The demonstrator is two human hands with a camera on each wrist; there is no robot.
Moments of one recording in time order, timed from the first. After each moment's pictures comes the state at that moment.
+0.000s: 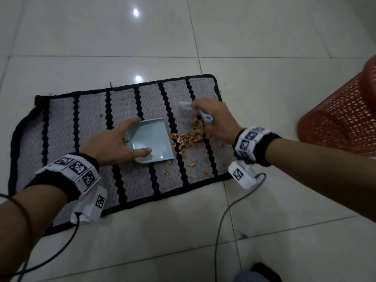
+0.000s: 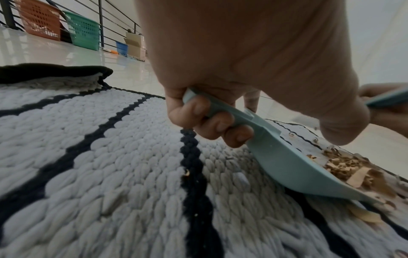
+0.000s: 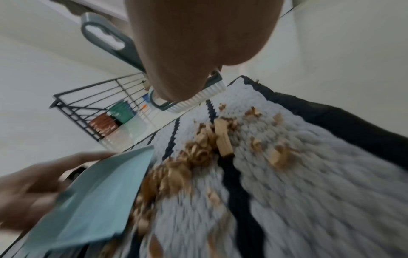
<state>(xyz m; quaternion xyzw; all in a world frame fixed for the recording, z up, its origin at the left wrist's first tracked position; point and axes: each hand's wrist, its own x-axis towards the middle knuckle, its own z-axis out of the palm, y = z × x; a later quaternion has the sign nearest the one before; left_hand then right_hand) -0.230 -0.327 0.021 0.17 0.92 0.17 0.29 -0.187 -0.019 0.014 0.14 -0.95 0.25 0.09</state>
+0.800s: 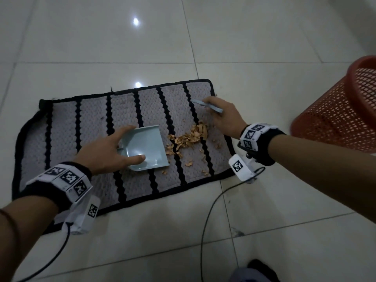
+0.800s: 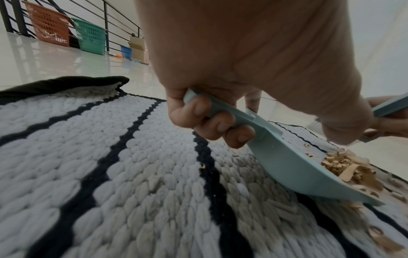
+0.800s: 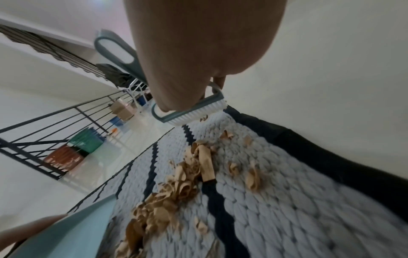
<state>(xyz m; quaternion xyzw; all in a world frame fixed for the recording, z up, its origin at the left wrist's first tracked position) -0.211 -0.342 0.028 0.17 0.93 0.17 0.28 -0.178 0.009 0.021 0.02 -0.93 0.36 0.05</state>
